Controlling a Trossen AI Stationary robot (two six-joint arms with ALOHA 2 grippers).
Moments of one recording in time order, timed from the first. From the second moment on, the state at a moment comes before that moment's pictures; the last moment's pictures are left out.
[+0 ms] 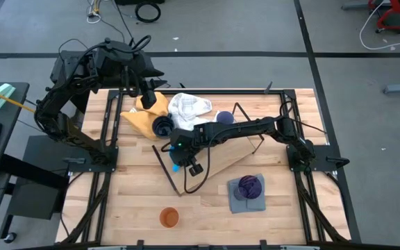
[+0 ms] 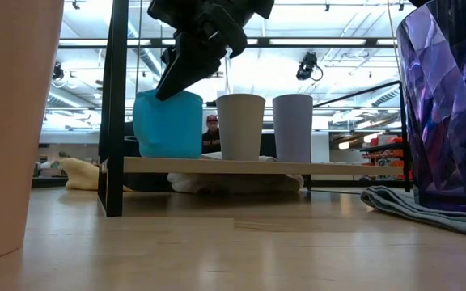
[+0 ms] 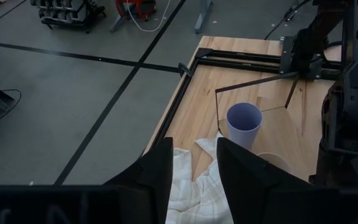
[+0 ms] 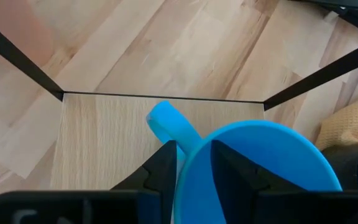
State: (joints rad) left arm 0.31 1.48 2.18 -1.23 -0.18 0.12; right arm 0.03 2.18 1.96 -0.74 -0.19 -0.47
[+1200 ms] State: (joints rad) left arm 0.31 1.48 2.18 -1.23 -0.18 0.12; right arm 0.10 2.04 2.31 -1.44 -0.11 -0.31
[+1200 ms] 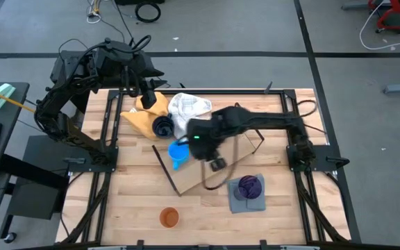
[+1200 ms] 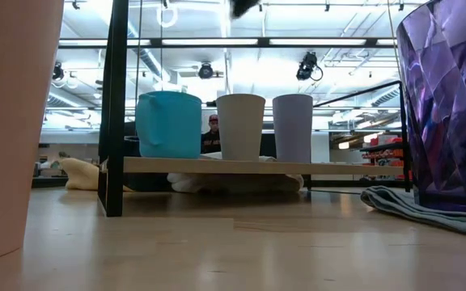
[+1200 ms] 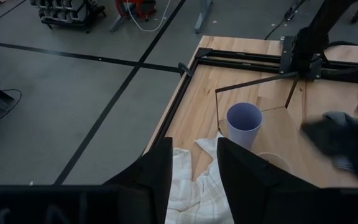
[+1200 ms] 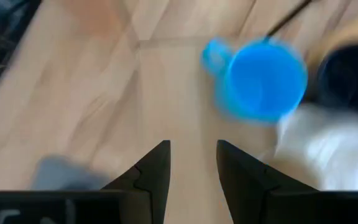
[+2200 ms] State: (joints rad) left arm 0.31 1.48 2.18 -1.17 -0.12 0.11; right arm 0.41 1.42 1.84 -1.46 0.19 0.51
